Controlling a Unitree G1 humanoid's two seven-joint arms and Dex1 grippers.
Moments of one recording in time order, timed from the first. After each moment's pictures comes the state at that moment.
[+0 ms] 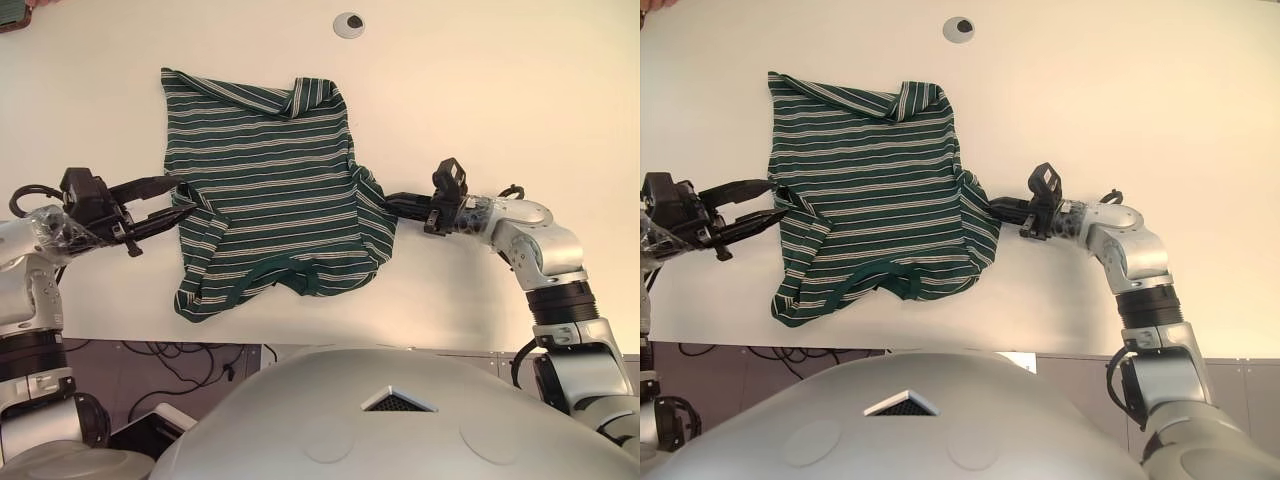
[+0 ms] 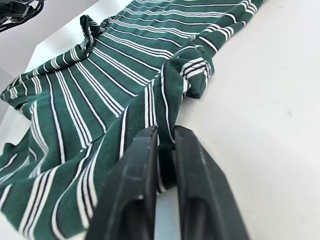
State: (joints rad) left arm 0.17 0.79 0.31 0.13 -0.50 0.02 -1.37; right arm -0.09 -0.49 0.19 0.11 0.42 0.49 0.99
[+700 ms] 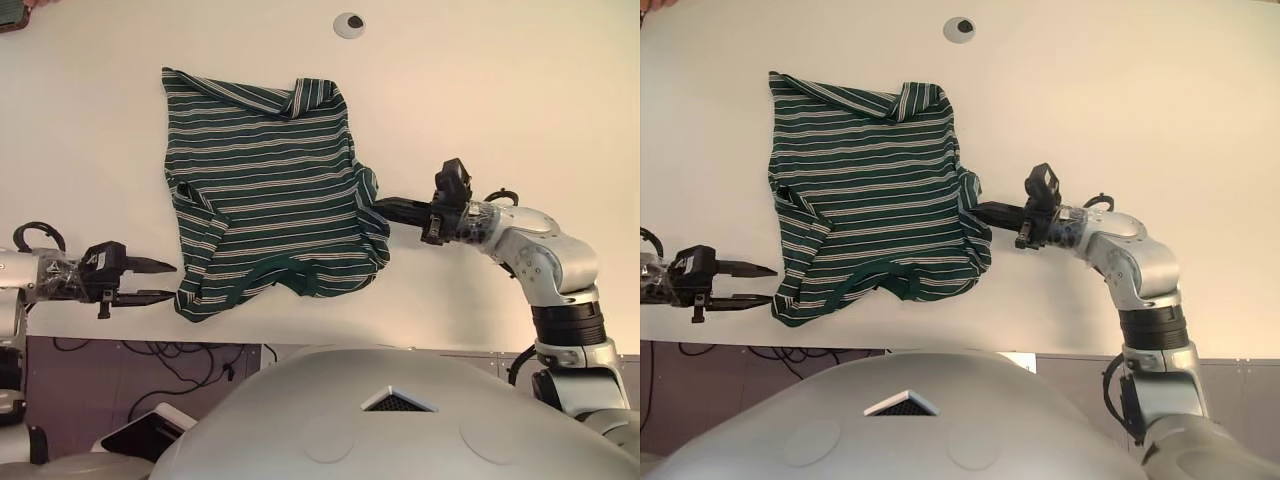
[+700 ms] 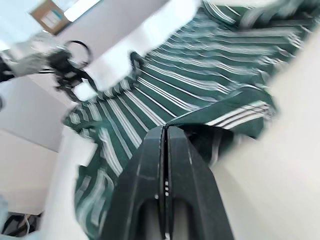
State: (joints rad) left arm 0.25 1.02 0.11 0.37 -0.24 -0.20 -1.60; right arm 0.00 -0.47 0.12 -0.18 0.59 0.66 0.95
